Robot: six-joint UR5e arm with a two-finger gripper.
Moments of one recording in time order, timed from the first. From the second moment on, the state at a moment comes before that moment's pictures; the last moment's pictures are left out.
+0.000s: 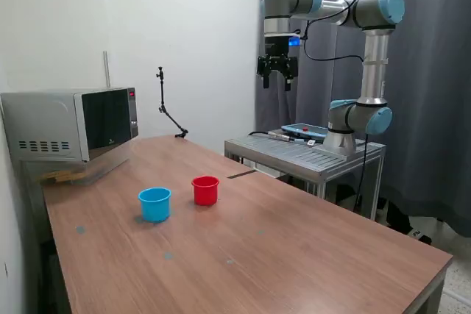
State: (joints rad) arm -0.16 -1.54 1.55 -1.49 -1.61 -3.30
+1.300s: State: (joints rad) arm -0.17 -1.65 1.63 -1.50 -1.47 -3.30
